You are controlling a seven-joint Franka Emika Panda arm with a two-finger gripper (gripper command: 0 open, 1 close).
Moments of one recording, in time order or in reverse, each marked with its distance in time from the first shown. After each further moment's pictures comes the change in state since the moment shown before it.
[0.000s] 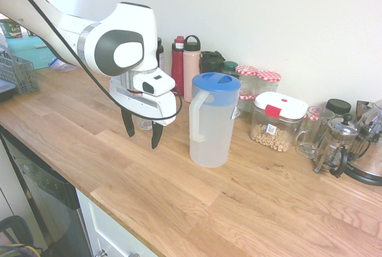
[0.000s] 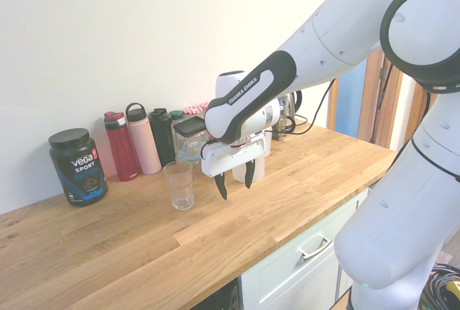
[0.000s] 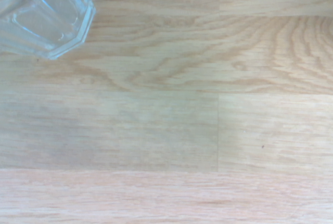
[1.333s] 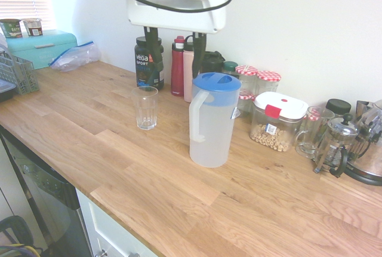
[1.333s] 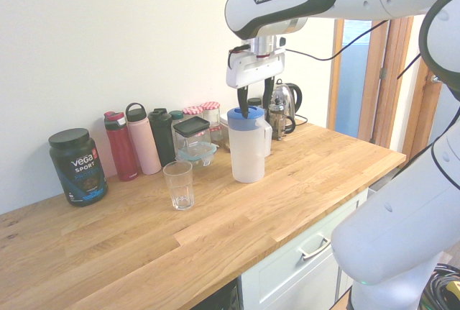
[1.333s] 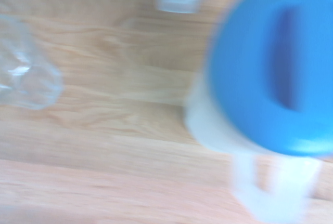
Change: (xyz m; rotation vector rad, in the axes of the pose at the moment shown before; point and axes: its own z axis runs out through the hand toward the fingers) arm 0.085 0.086 -0.218 0.046 0.105 -0.081
